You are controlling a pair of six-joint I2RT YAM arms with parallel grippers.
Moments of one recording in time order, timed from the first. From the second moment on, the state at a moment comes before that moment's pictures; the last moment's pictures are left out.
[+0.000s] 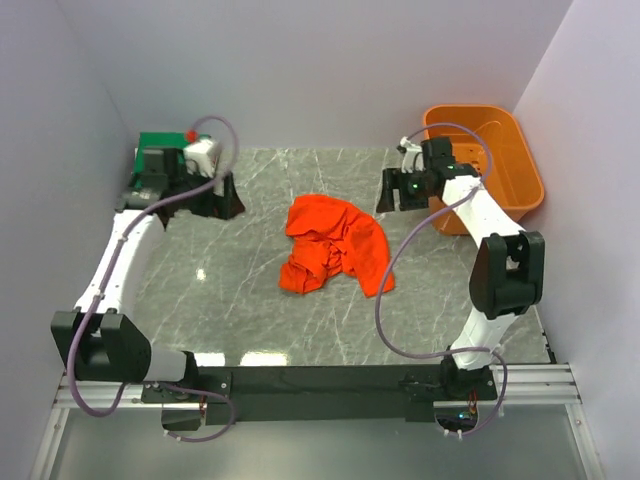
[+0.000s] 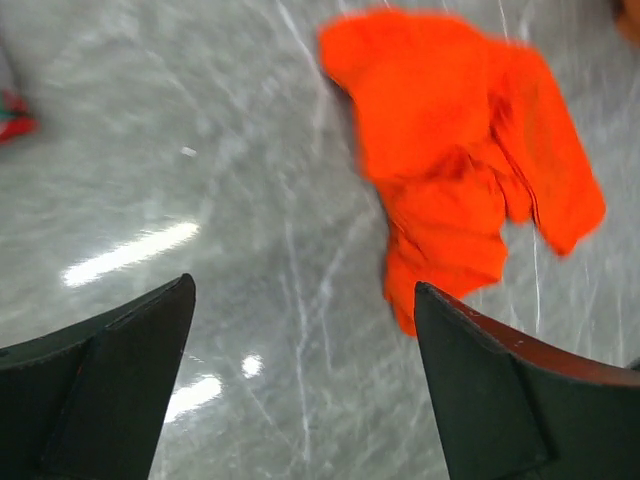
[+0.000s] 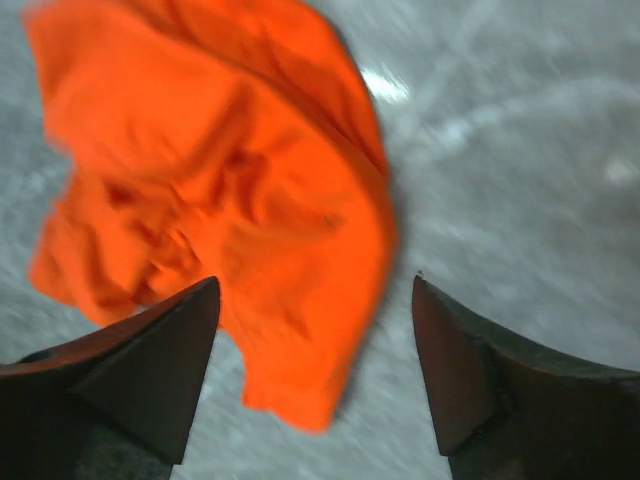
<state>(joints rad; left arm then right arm) -0.01 1.36 1.33 -0.66 0.47 0.02 0.16 1.77 1.47 -0.62 -0.41 0.04</state>
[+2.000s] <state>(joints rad) 0.15 1.61 1.06 -0.50 0.76 -0.25 0.77 2.40 2.04 -0.68 0.03 -0.37</state>
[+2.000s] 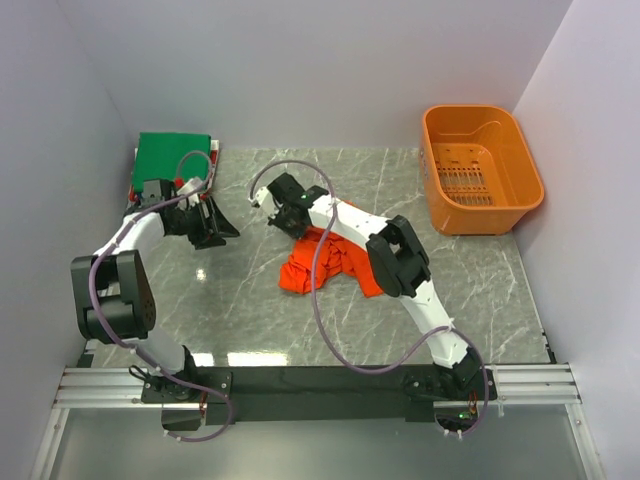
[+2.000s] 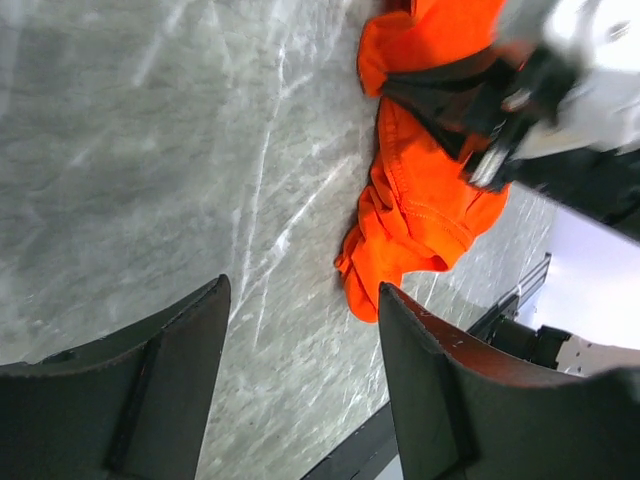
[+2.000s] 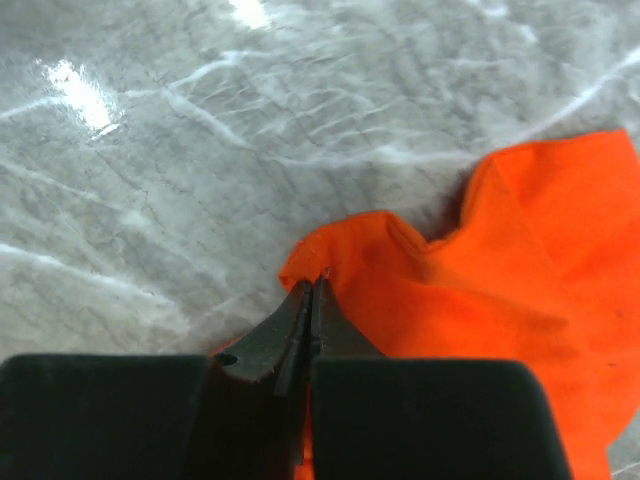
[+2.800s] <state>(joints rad) -0.24 1.92 1.07 -0.29 0.73 -0.42 0.33 1.72 1.77 -0.73 -0.08 -0.27</state>
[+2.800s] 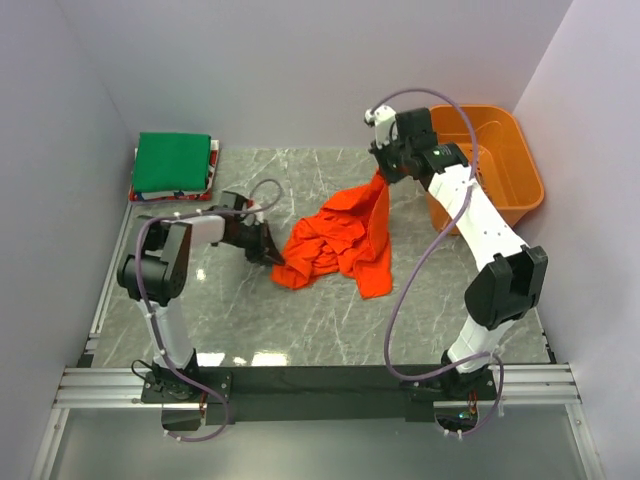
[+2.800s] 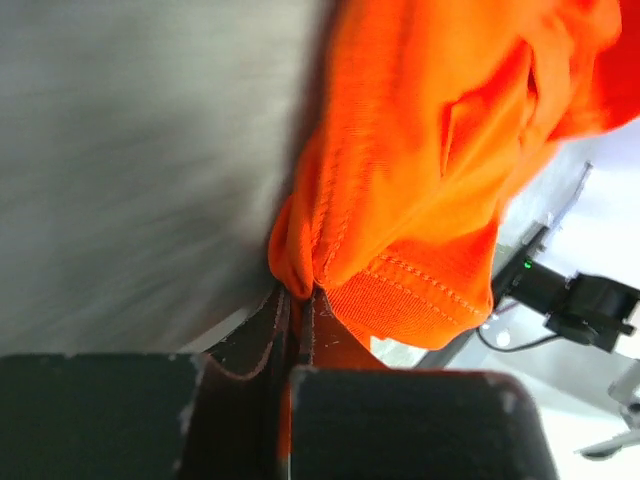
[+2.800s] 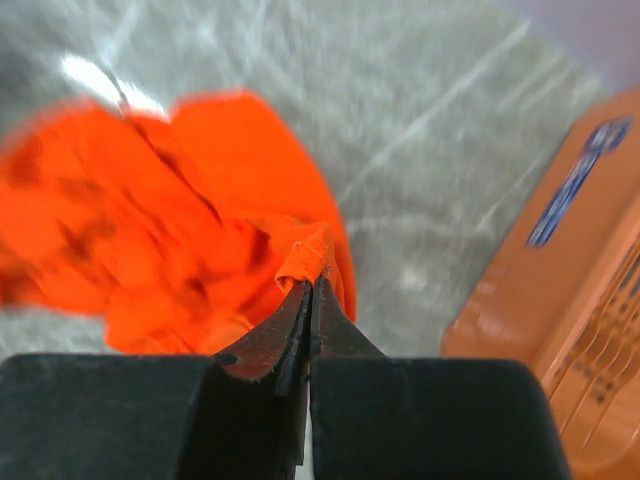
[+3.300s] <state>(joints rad) 0.21 1.81 1.21 -0.75 0.56 0.18 0.25 1.51 1.41 -0.77 -0.09 -0.30</state>
